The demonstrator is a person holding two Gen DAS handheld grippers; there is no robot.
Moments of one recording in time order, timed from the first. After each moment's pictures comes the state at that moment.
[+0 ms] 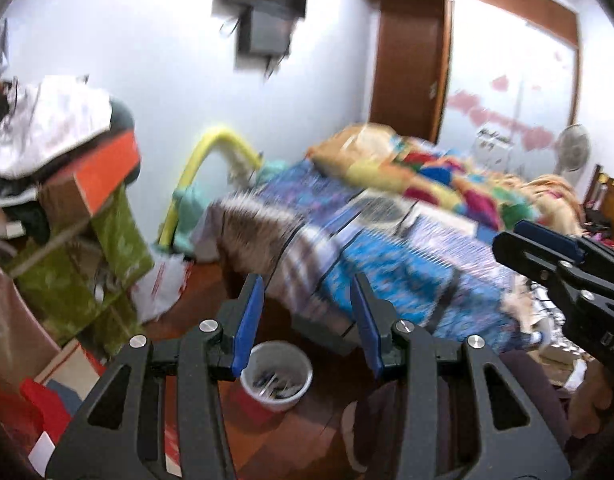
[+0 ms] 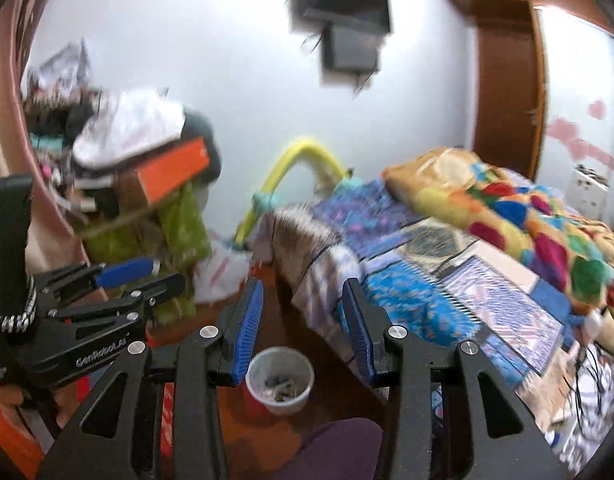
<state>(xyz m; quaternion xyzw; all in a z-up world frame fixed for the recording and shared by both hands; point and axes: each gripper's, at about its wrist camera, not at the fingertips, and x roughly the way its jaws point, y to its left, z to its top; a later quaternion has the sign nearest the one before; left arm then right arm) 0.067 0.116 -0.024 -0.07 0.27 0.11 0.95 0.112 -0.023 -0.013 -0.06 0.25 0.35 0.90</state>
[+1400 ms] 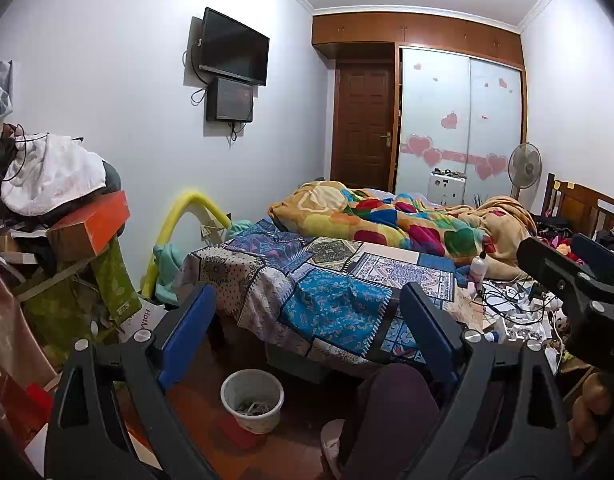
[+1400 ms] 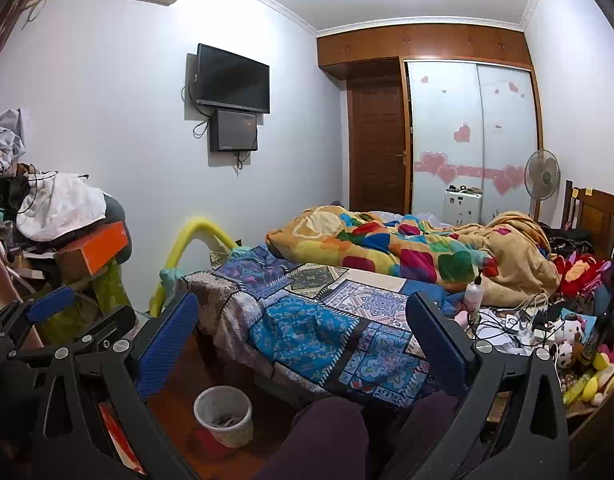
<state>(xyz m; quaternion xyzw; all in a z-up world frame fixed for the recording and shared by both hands) -0.052 0.046 0.005 -0.04 0.17 0.06 0.98 -0.025 -0.101 0.020 0.00 0.14 0.14 0.98</state>
